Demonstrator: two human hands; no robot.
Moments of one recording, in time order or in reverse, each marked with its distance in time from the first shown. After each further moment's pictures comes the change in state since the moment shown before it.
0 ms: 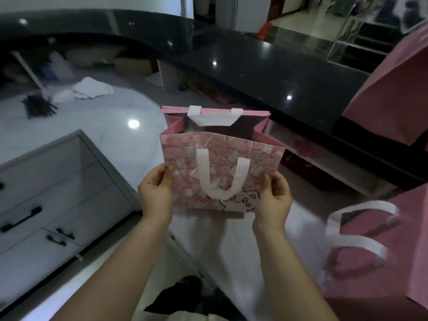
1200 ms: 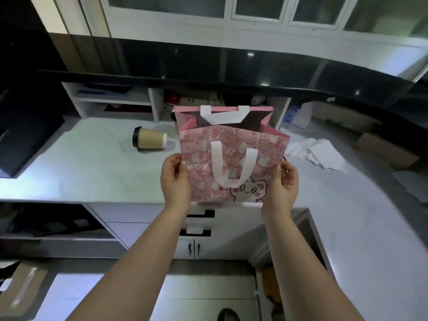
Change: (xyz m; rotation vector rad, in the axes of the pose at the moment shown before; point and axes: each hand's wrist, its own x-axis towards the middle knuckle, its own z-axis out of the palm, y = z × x) left_hand 0.376 0.127 -0.497 0.017 0.773 0.226; right_hand -0.230 0.180 0.657 0.012 -0.794 0.145
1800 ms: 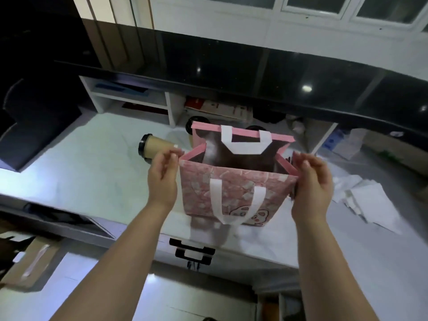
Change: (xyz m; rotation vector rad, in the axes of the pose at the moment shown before) left_hand 0.108 -0.004 0.022 0.216 -0.012 0.259; right_hand 0.148 -0.004 0.056 -0.090 -0.269 -0.016
